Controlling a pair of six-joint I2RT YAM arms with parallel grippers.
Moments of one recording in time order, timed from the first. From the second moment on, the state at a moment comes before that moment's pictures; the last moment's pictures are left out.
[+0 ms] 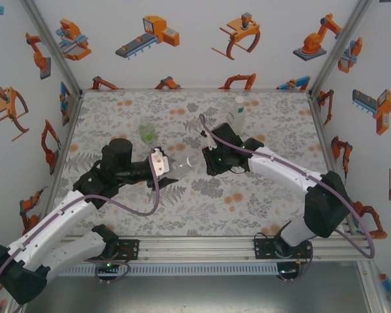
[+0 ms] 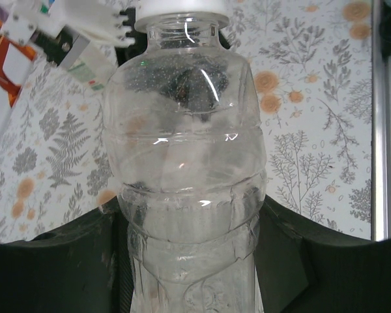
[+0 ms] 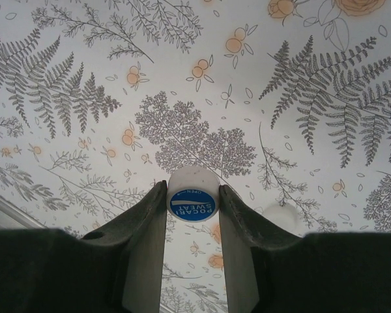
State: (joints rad) left arm -0.70 0.88 0.81 -0.33 0.59 0.60; right arm 0.73 1.52 1.13 -0.59 -0.11 0.20
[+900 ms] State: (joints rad) left arm -0.90 0.78 0.76 -0.42 0.61 0.71; right arm 0.72 1.19 0.93 -0.30 -0.21 0.22
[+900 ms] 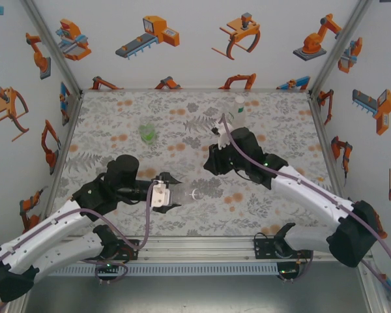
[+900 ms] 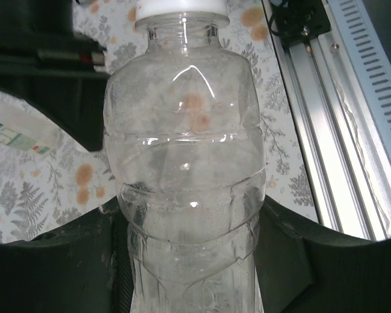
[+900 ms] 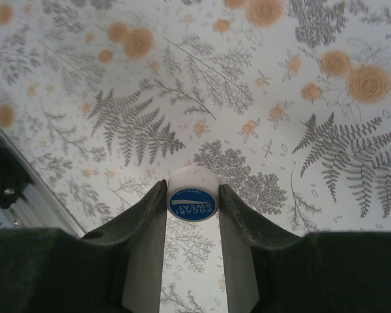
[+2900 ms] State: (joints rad) left arm -0.90 0.82 0.75 -0.47 0.38 0.68; right arm 0.79 0.92 0.76 -0.02 -0.84 -0.39
